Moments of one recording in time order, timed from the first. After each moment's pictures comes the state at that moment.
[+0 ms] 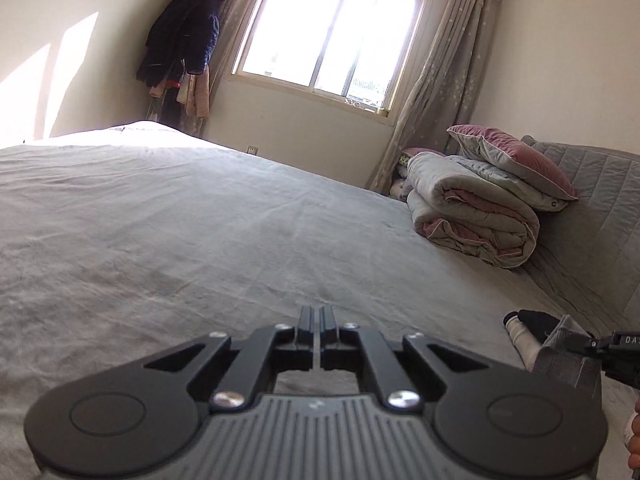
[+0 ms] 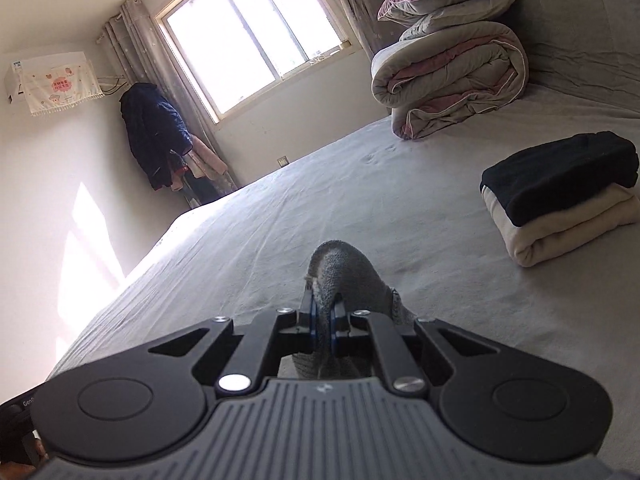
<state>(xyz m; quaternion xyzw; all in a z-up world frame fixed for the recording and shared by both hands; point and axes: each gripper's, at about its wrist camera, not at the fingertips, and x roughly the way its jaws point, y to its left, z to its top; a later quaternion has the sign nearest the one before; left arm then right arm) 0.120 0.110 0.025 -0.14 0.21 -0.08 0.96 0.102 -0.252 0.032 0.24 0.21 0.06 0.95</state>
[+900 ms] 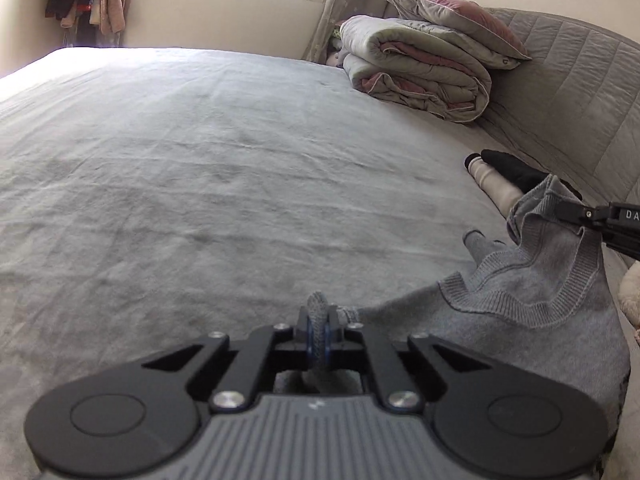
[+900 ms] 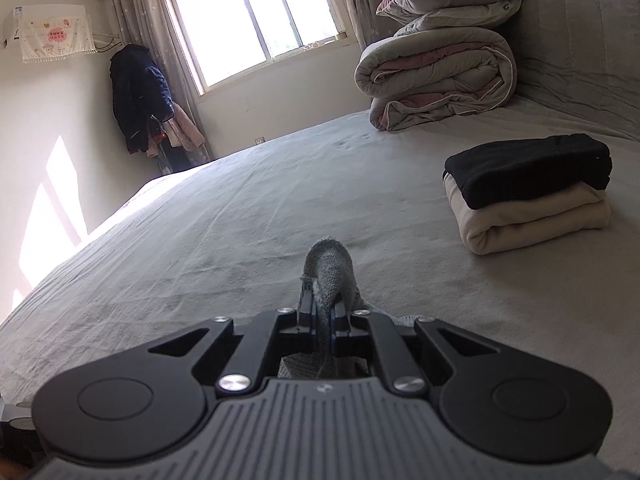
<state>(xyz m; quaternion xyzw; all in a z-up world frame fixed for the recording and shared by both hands) 0.134 0.052 -0.047 -0.06 0.34 -0.17 0.92 0.082 -0.261 0.001 0.16 0.23 0.02 0.96</state>
